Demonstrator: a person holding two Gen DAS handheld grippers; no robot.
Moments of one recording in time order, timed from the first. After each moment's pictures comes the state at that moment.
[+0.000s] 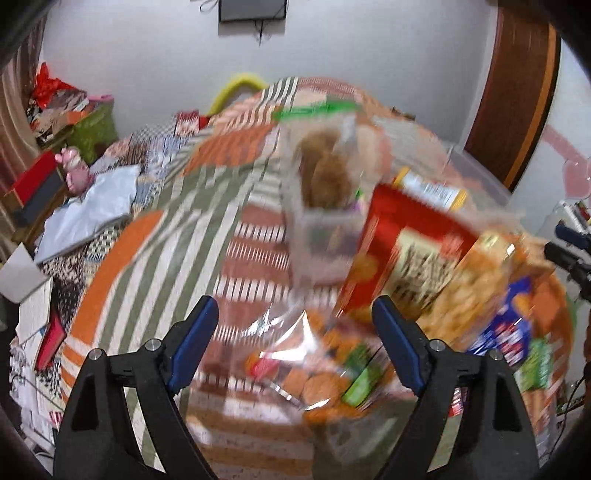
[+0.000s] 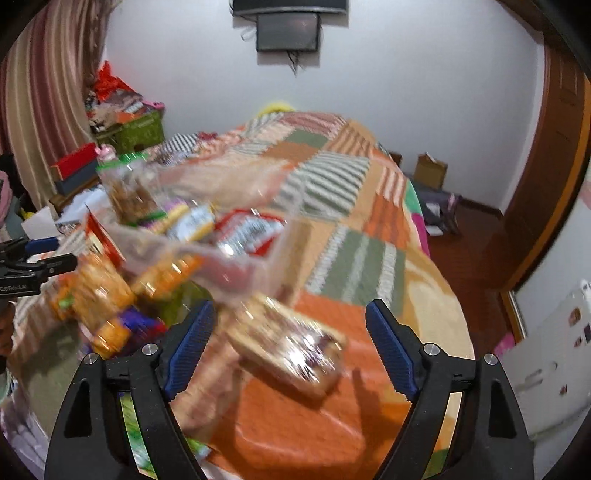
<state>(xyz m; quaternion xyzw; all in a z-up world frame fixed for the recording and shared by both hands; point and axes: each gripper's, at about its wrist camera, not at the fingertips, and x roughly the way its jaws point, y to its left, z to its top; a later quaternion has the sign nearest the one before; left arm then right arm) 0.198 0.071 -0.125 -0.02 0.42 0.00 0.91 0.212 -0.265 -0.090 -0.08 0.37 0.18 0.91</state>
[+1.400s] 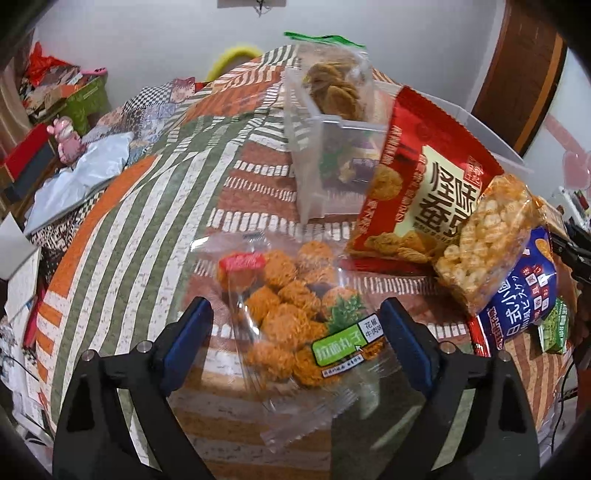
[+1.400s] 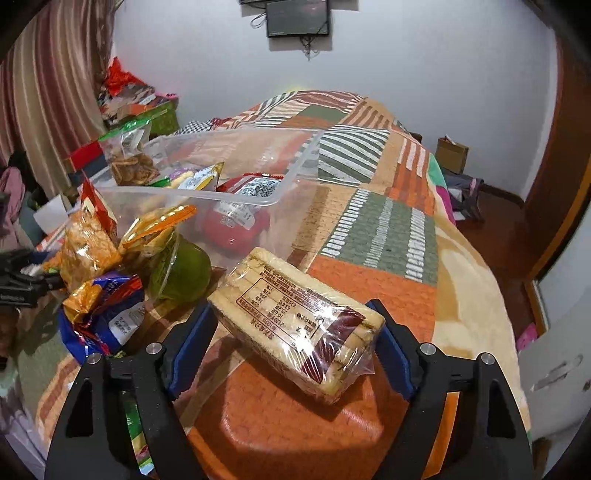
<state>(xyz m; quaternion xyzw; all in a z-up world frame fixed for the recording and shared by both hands) 0.182 0.078 -0.161 -0.05 0.46 -0.01 0.89 0.206 -0.271 -0.123 -0.05 0.38 0.22 0.90</state>
